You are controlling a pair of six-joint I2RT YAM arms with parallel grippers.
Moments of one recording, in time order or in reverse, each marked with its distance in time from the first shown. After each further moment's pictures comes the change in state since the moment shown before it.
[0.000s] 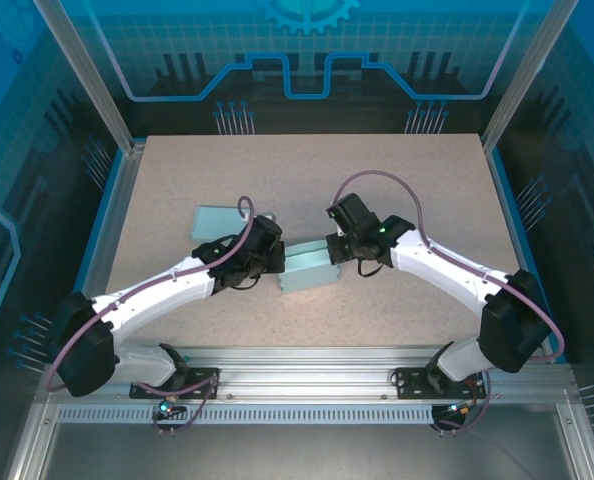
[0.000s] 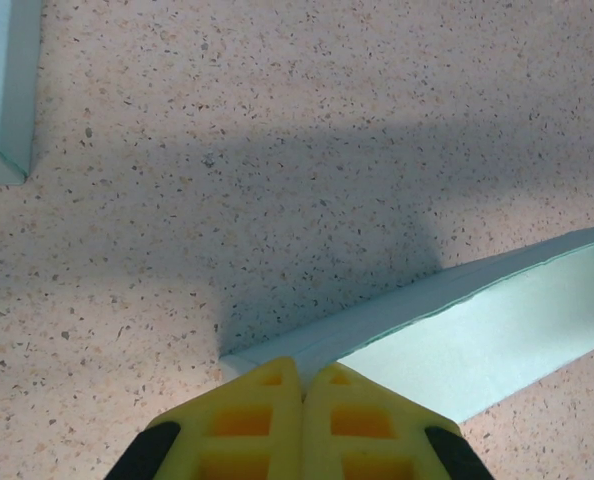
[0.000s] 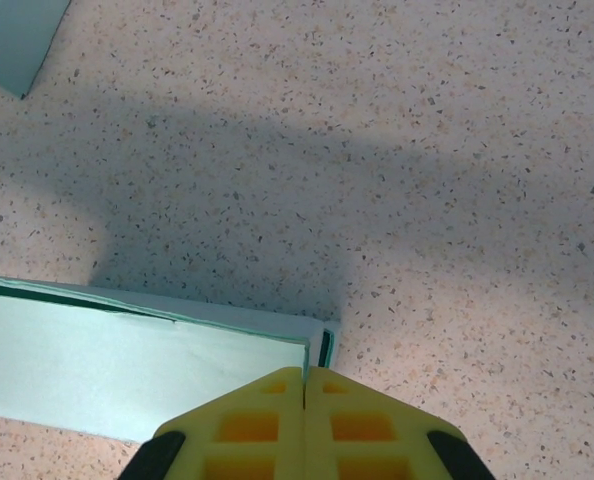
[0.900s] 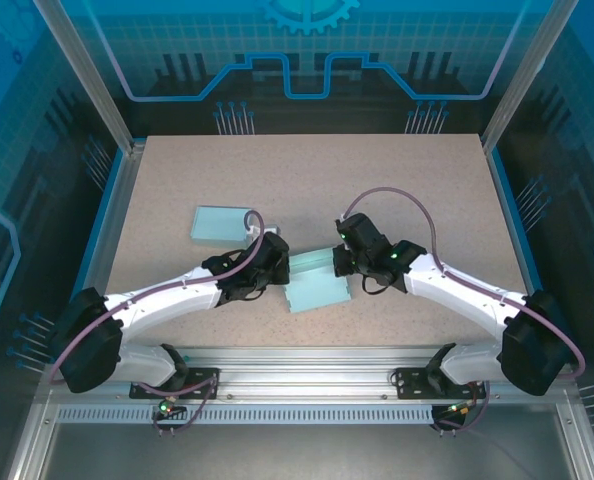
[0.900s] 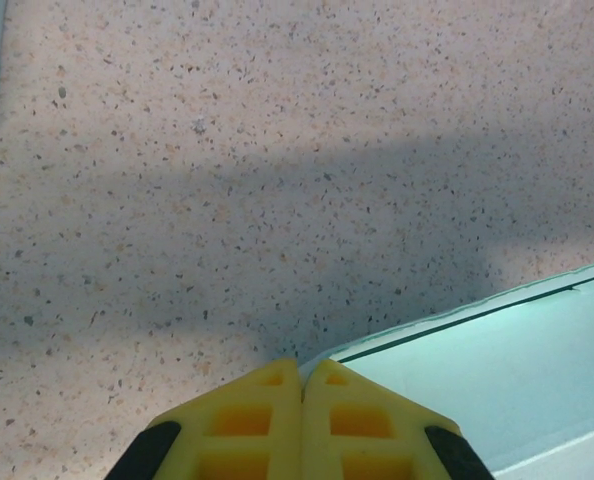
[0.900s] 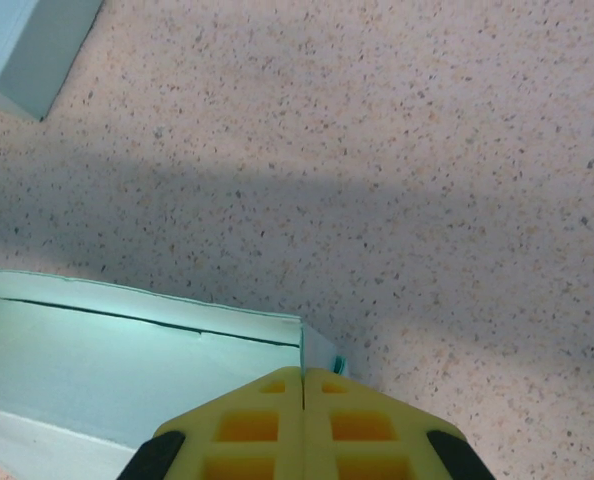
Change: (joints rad) left arm -0.064 0.019 -0.104 0.130 -0.072 -0.041; right arm 0.043 -0.153 -0.211 0.178 0.070 0.074
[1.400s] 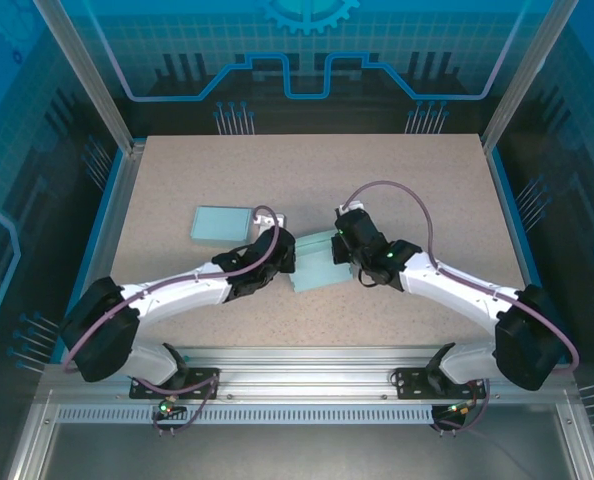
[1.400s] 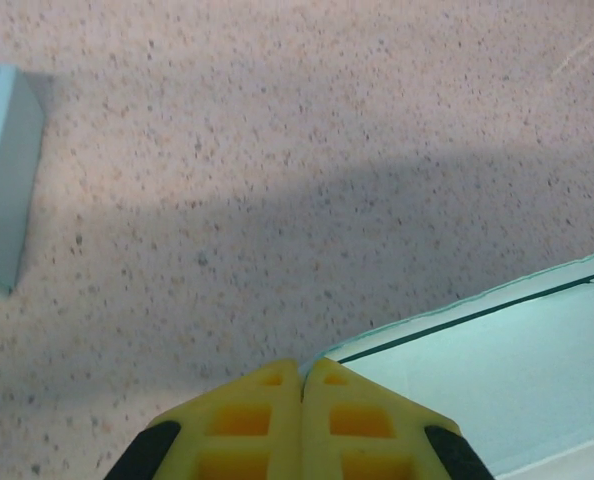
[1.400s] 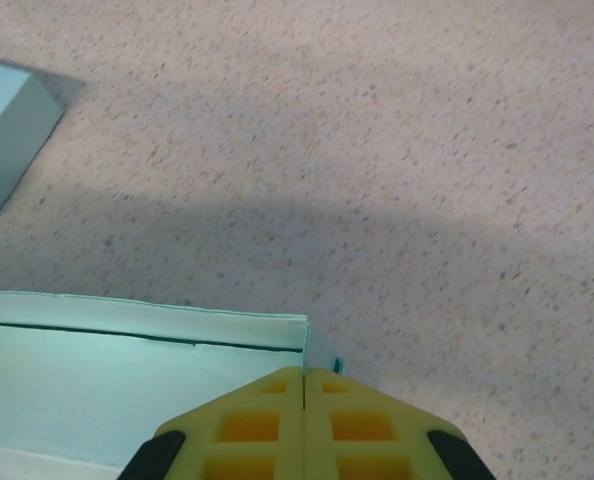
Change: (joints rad) left arm 0.003 0.097 0.026 0.196 -0.145 0.155; right arm -0.002 0.047 -0.002 0.170 0.174 -0.084
